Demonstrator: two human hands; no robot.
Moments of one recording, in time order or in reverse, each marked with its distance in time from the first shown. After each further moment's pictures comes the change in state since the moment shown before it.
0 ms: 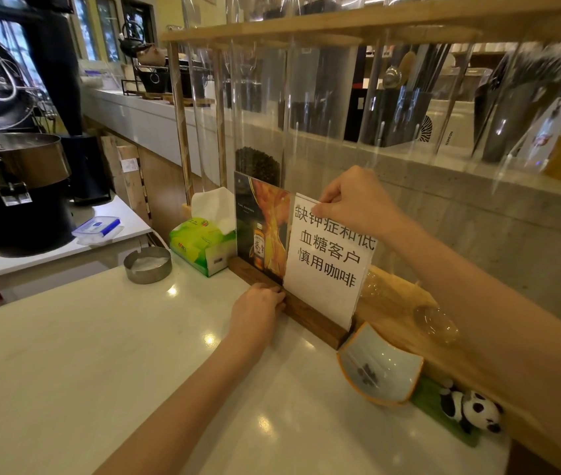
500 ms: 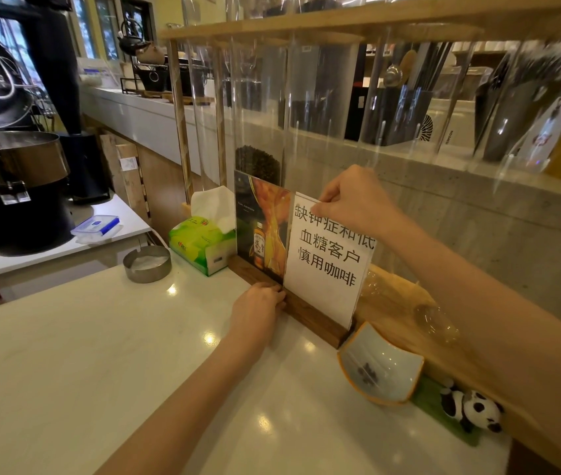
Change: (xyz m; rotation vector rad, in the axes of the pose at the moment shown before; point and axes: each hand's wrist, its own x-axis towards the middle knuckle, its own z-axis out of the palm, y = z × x) left_hand 0.003 -0.004 0.004 -0.007 -0.043 0.026; right_hand 0.001 -0.002 0.002 -0.001 0.025 0.007
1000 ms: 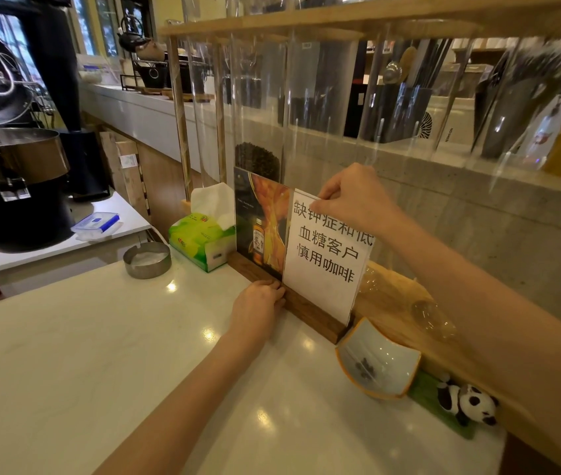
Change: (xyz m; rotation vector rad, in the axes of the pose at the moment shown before) left_hand -0.003 0.000 0.001 -0.026 0.050 0.030; right_hand -0.002 0.003 0.002 0.019 0.005 -0.018
